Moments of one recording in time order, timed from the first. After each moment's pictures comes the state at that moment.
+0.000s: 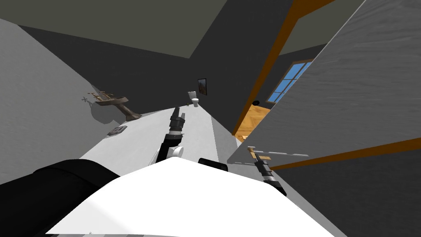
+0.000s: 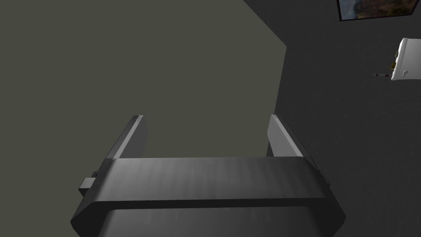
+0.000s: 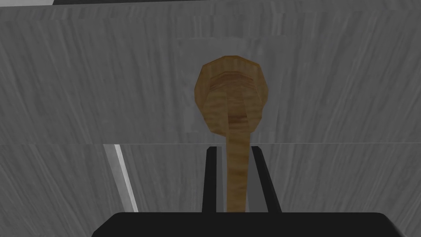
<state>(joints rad) 0.05 -0.48 0.08 -0.43 0.04 -1.26 -0.48</state>
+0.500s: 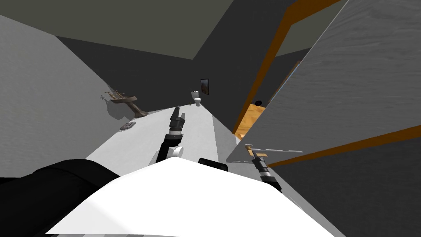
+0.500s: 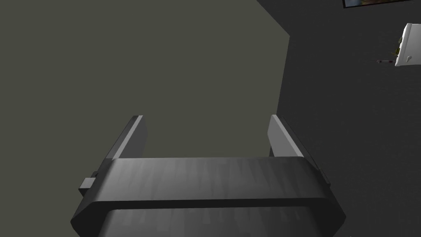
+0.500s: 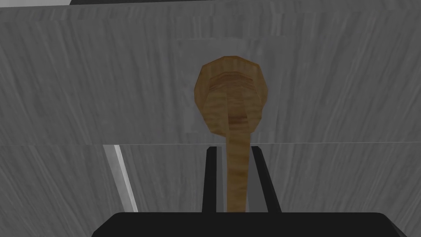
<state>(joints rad) 0.03 -0.48 0.15 -0.46 -0.01 -1.22 -0.46</state>
